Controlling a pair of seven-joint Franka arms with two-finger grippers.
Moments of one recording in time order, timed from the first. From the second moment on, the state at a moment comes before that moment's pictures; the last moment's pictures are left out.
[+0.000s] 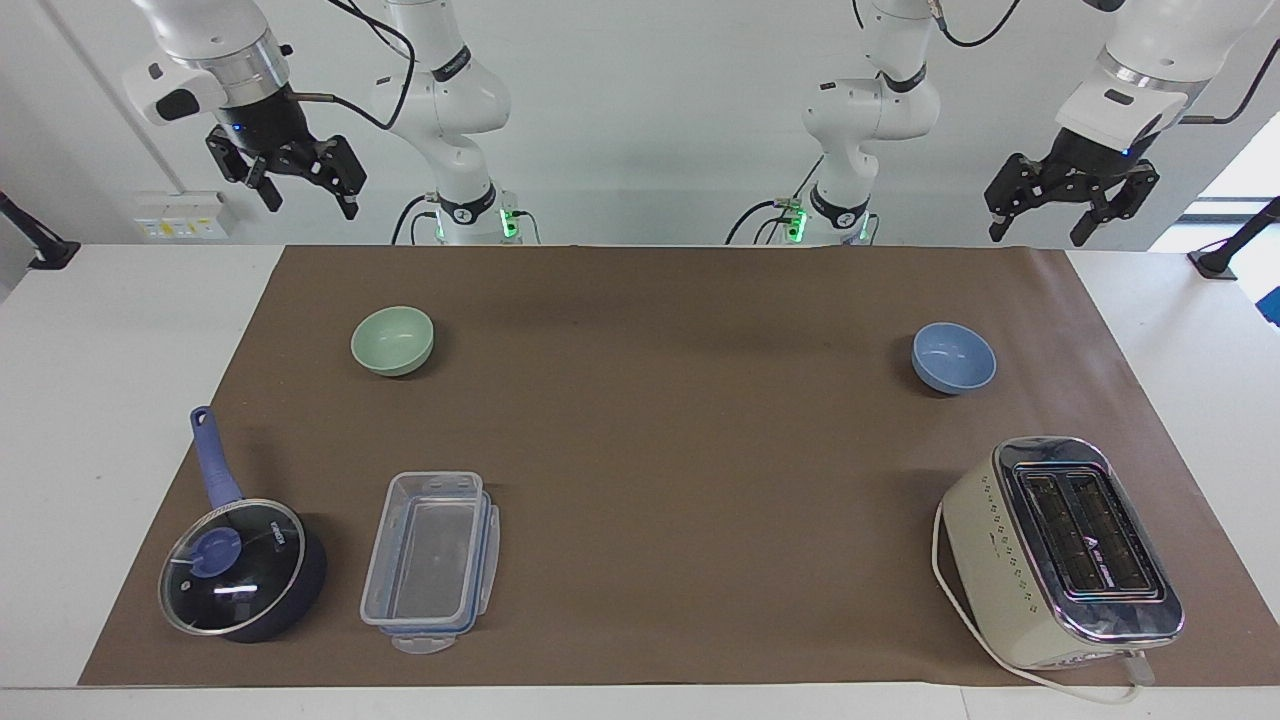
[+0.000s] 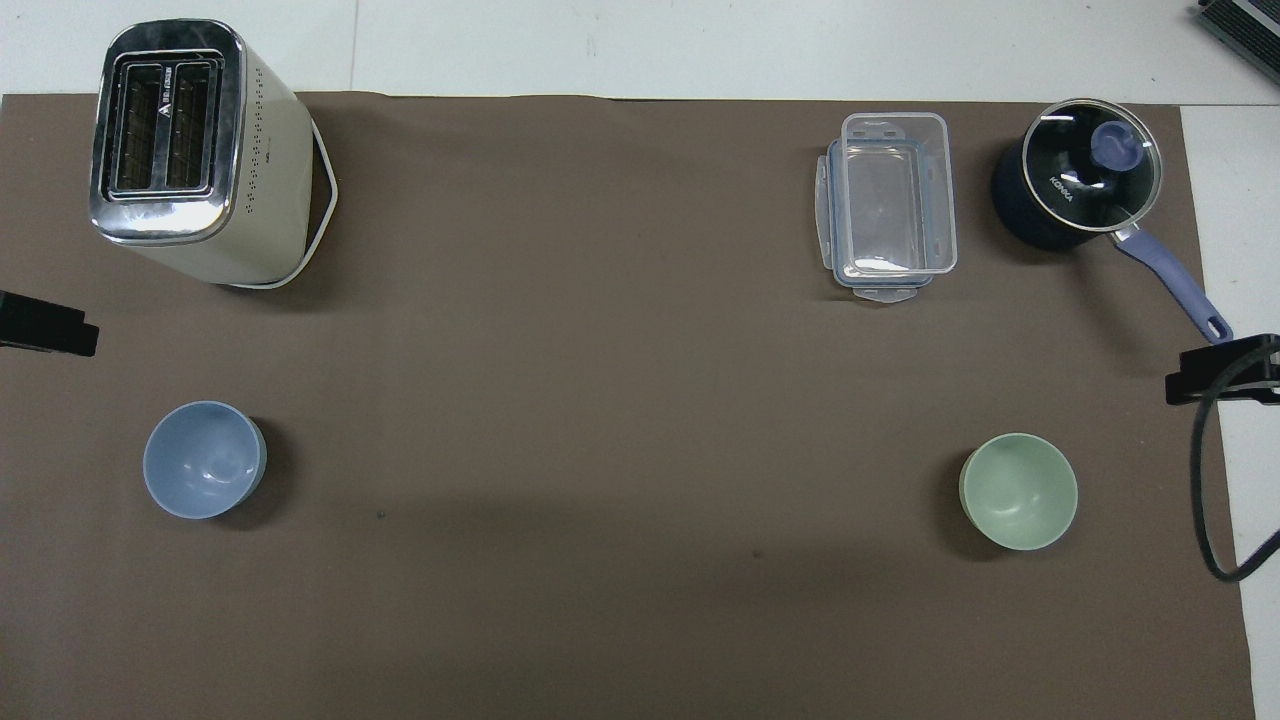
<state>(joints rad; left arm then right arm) -0.06 -0.03 0.00 -1.46 0.01 1.46 0.10 0.05 -0.10 -0.07 -1.55 -0.02 1.40 0.10</state>
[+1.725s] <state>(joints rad) 0.06 -0.08 0.00 -1.61 -0.08 1.48 0.21 0.05 -0.10 -0.07 -1.55 -0.02 1.40 0.10</state>
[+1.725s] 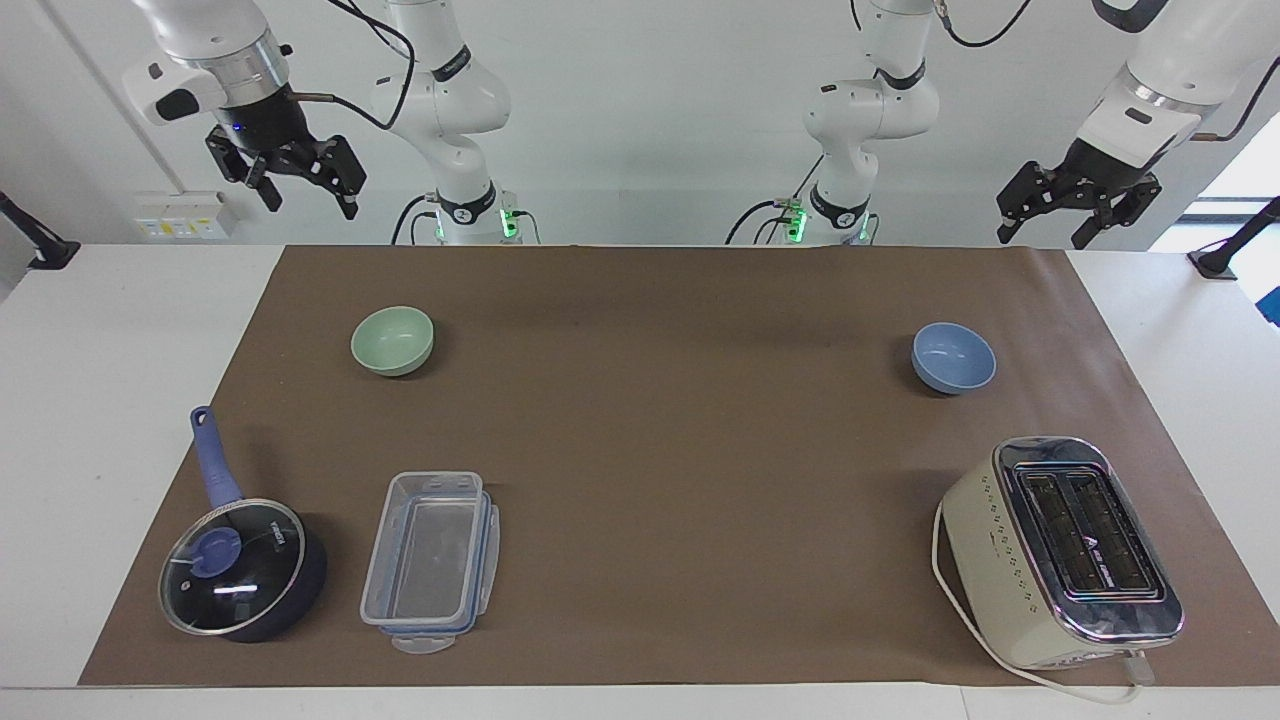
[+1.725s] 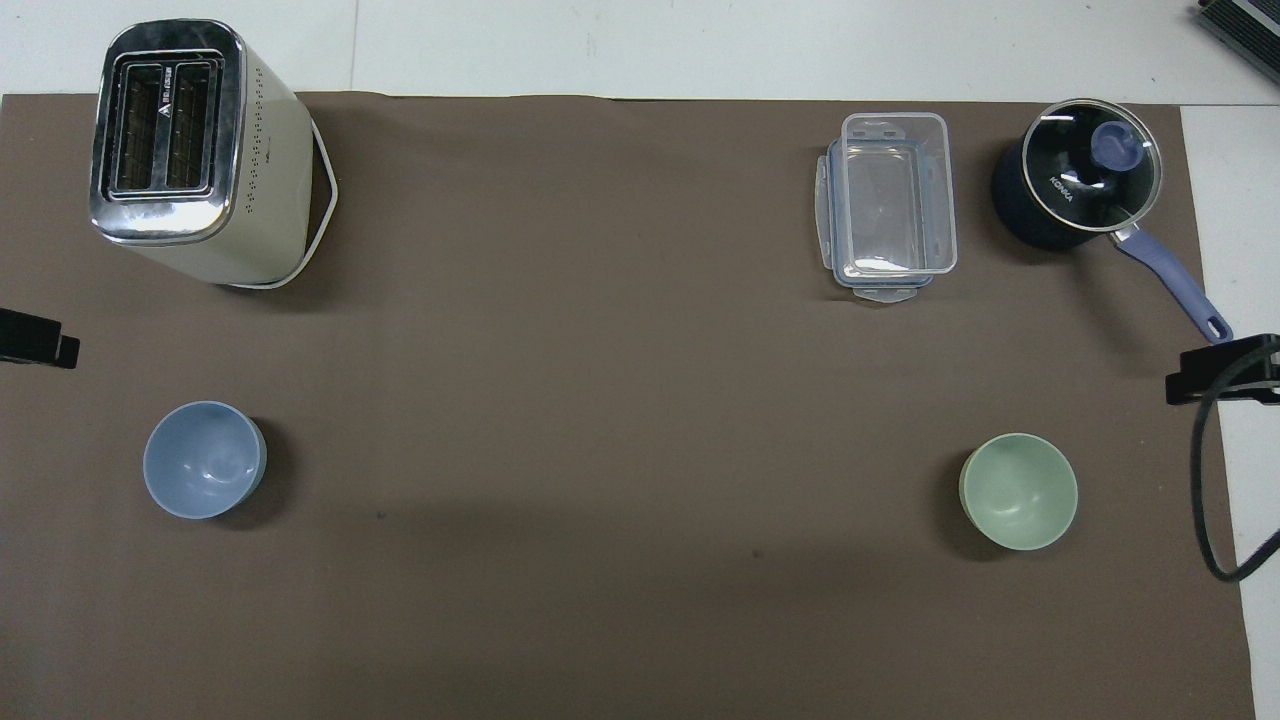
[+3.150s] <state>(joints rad) 0.32 0.02 0.01 -2.23 -0.31 2.13 0.67 0.02 -0.10 -0.08 -1.55 0.03 1.40 0.10</state>
